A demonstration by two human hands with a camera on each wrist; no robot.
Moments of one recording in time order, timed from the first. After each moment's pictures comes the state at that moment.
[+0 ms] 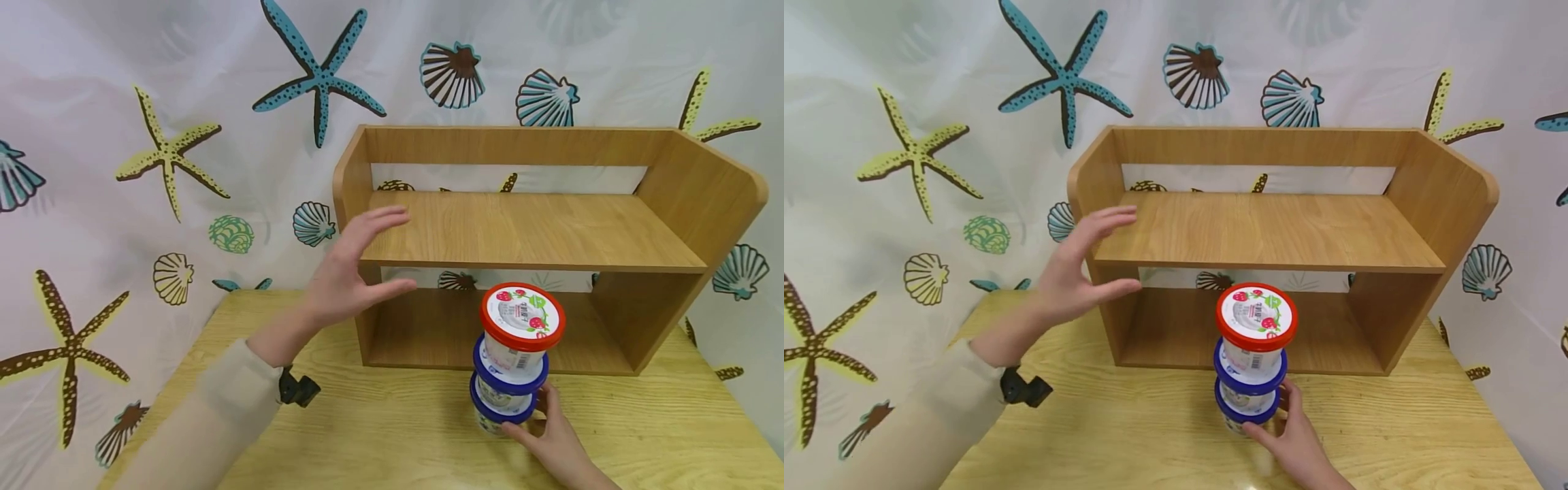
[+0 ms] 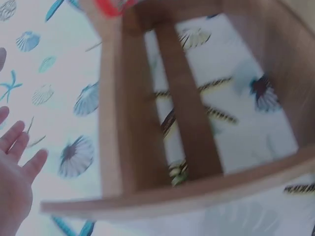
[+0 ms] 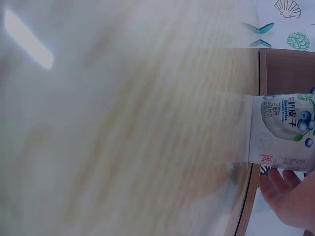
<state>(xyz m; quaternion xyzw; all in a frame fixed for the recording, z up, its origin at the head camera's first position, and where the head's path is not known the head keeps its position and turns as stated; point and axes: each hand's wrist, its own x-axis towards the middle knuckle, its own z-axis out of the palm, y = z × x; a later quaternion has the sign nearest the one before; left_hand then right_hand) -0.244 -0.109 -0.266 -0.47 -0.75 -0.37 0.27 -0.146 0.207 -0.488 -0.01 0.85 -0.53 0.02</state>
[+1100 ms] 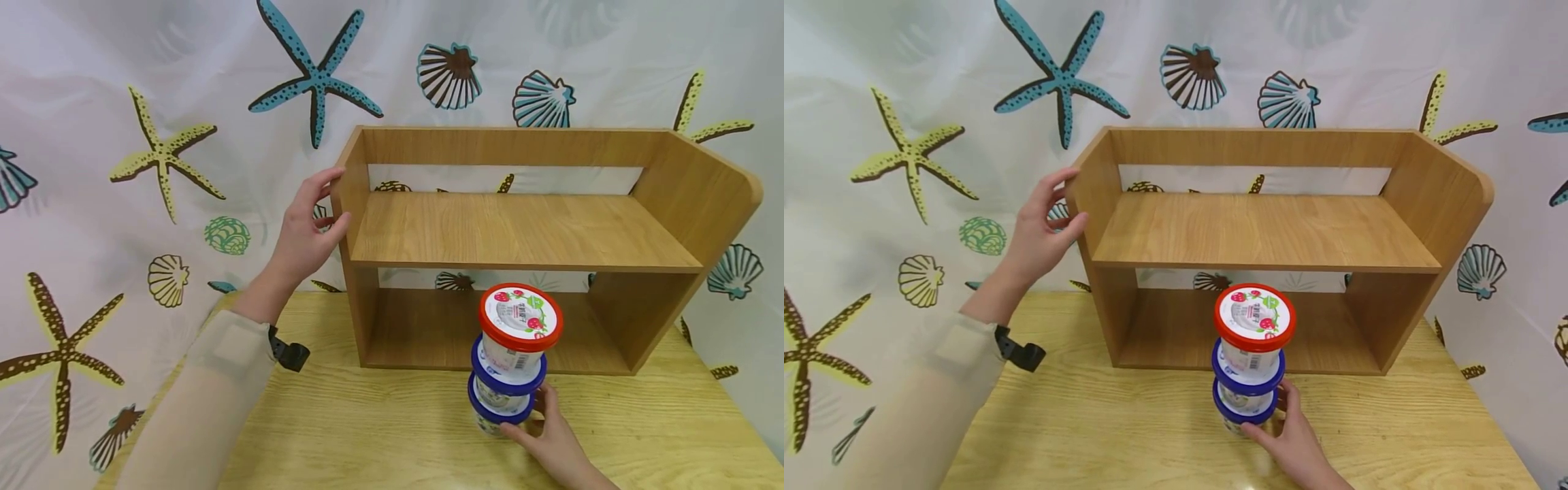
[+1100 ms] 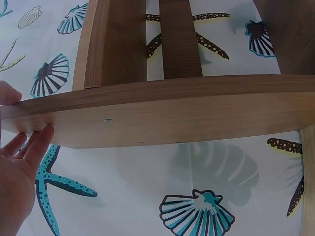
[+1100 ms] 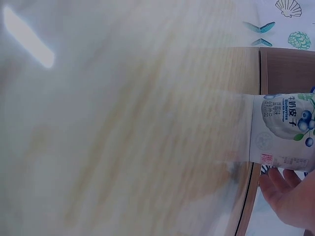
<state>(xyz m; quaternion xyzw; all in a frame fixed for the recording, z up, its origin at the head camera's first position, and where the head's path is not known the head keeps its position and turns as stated) -0.299 -0.149 -0.261 -0.31 -0.79 -0.44 0.30 -0.146 0.208 -0.490 -0.01 0.85 -0.53 0.01</state>
